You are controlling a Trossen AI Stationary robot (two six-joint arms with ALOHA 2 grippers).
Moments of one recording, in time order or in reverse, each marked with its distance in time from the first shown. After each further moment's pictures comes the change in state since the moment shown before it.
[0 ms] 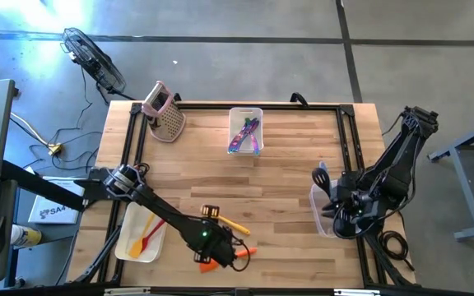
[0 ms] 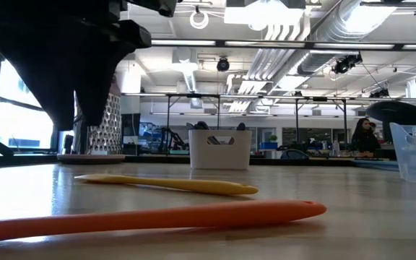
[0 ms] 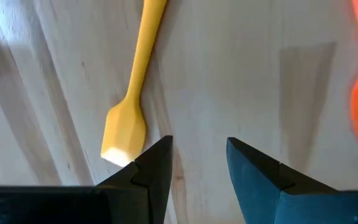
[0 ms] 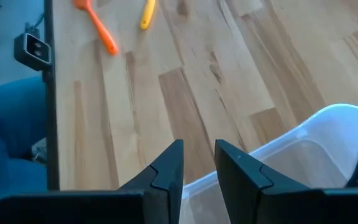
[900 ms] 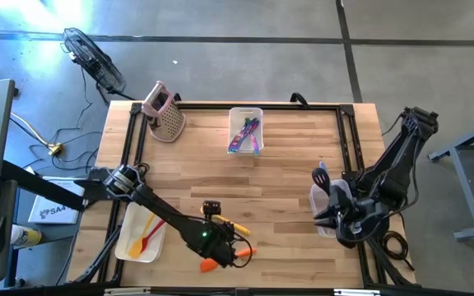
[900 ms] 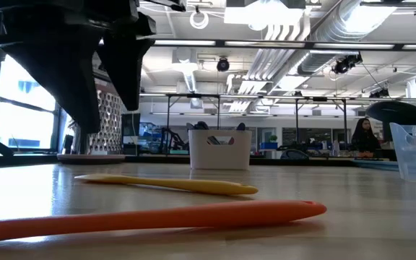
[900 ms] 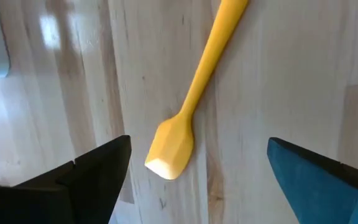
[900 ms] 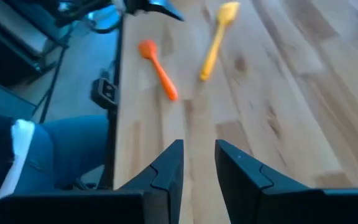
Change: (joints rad) left arm 0.001 0.000 0.000 -0.008 -0.187 -0.074; right arm 0.010 0.035 0.000 0.310 0.092 -0.178
